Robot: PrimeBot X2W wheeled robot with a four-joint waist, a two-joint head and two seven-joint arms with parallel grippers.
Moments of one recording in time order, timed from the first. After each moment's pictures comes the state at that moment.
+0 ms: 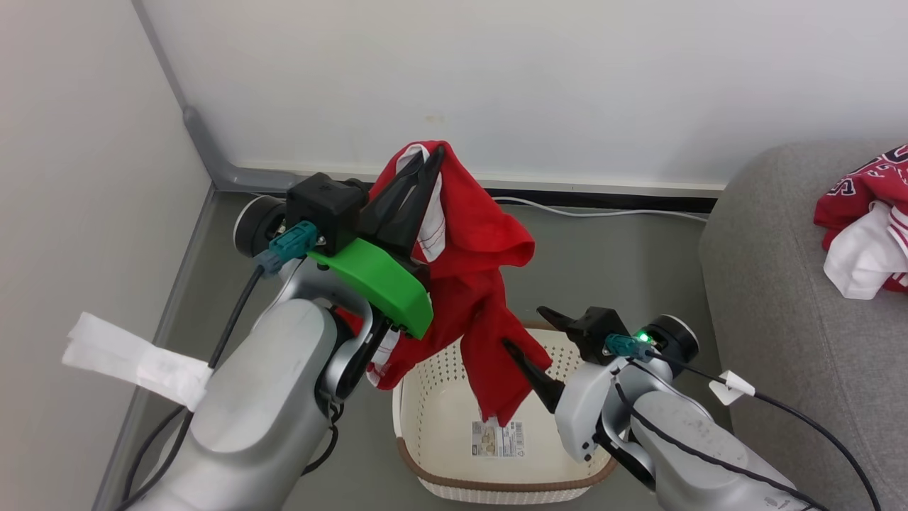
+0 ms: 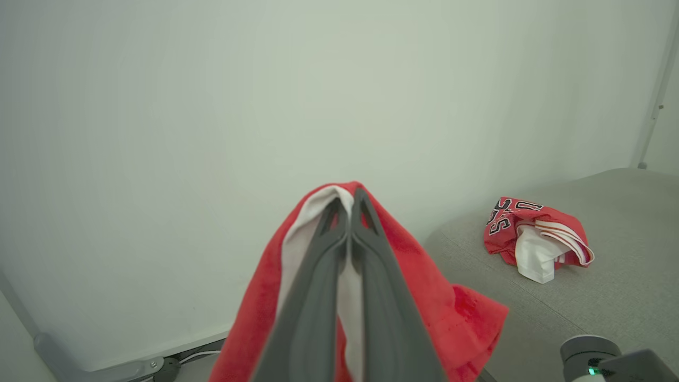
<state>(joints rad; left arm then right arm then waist) -0.59 0.10 -0.67 0.22 -0.55 -0.03 -0.12 -0.40 -0.06 0.69 0.71 0.19 0.12 -0.20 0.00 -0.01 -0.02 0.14</state>
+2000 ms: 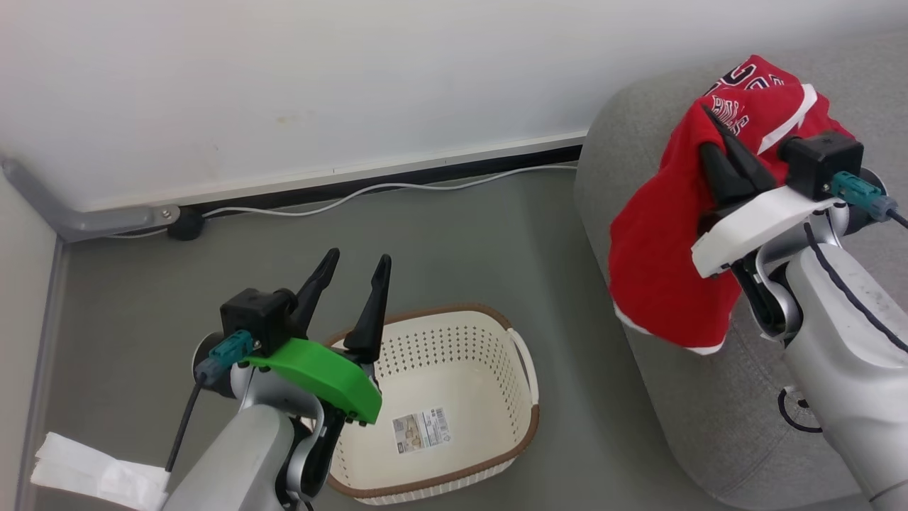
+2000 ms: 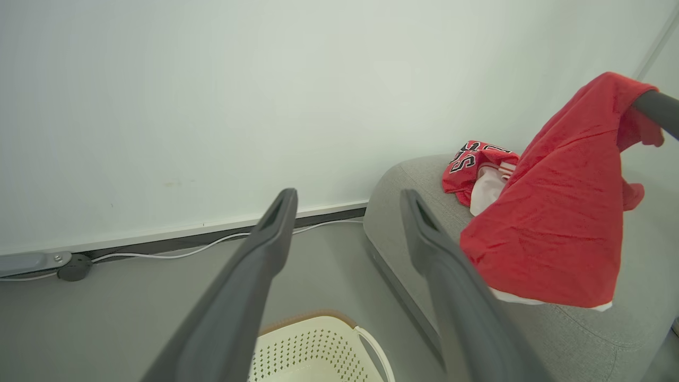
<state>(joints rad) -0.32 0.15 -0.58 0.20 -0.65 0.04 -0.19 -0.54 -0.29 0.43 0.48 0.40 0.05 -0.25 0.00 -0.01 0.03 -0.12</state>
